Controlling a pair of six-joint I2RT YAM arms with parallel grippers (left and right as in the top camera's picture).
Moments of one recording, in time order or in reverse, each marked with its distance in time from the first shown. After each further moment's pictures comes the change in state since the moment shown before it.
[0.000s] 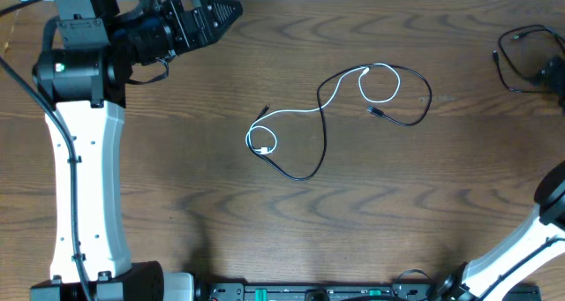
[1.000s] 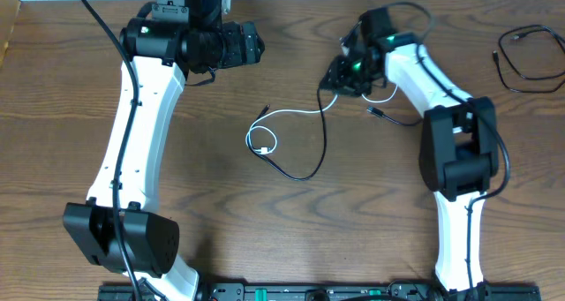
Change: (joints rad) left arm -0.194 0.211 0.000 -0.150 -0.531 0.105; right arm 0.846 0.218 0.004 0.161 -0.322 0.246
